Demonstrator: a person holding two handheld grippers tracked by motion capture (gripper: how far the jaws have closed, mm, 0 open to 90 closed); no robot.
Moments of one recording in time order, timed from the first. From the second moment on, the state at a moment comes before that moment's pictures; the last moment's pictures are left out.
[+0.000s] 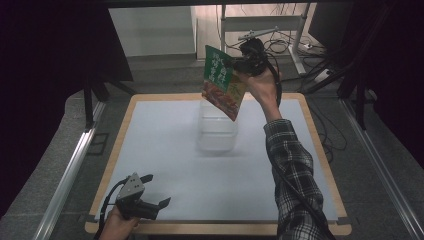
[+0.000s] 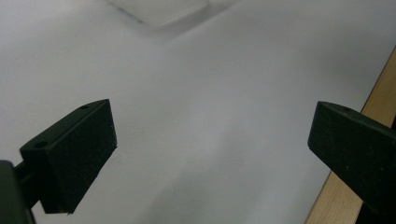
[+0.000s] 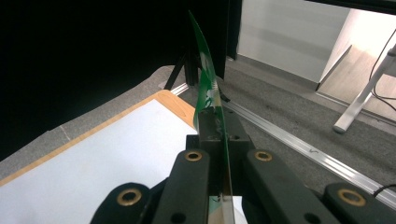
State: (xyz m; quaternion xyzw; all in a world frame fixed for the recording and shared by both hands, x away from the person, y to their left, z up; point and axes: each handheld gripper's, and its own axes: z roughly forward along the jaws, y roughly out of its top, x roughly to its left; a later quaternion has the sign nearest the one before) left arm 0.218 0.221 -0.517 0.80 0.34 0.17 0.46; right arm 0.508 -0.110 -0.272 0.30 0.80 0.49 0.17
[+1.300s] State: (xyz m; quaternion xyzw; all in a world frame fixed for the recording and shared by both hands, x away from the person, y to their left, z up) left arm 0.217 0.216 -0.517 0.81 0.33 0.17 0.45; right arm 0.526 -0.107 -0.331 0.26 0.83 0.48 0.13
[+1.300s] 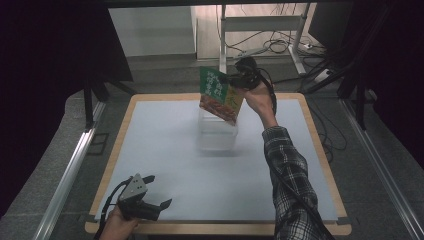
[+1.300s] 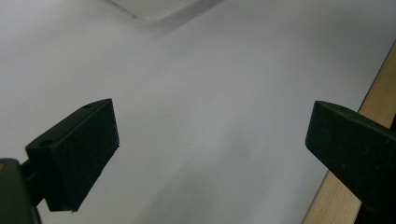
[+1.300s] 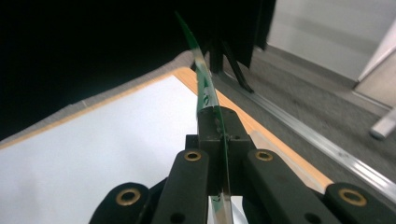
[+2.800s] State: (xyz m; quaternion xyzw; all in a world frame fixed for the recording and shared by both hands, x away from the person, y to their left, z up) left arm 0.217 0.216 -0.517 0.81 0.33 0.17 0.44; right arm 0.525 -0.076 -0.342 0.27 0.85 0.42 0.17
